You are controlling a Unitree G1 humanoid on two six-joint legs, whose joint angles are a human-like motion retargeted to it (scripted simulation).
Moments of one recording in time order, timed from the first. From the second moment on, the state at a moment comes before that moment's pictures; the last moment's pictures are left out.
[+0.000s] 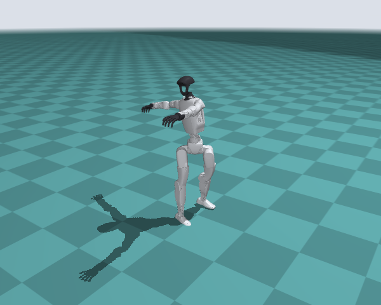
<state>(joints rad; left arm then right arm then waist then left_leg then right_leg) -1.32 0.87 -0.90 1.29 0.02 -0.04 0.04 -0.10 -1.50 -0.09 1.43 0.16 0.15 0.08 -0.90 0.24 0.04 0.31 0.14 1.00 0.00 -0.12 -0.25 -0.12 0.10 0.63 -0.04 0.14 0.26</state>
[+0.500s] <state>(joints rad) -1.38 0.83 -0.95 1.29 0.04 -0.04 0.02 0.07 -1.45 -0.26 1.36 0.16 0.15 0.08 -0.79 0.25 0.04 0.28 0.16 0.93 0.00 -0.11 -0.25 -0.13 0.09 0.55 -0.01 0.11 0.26</state>
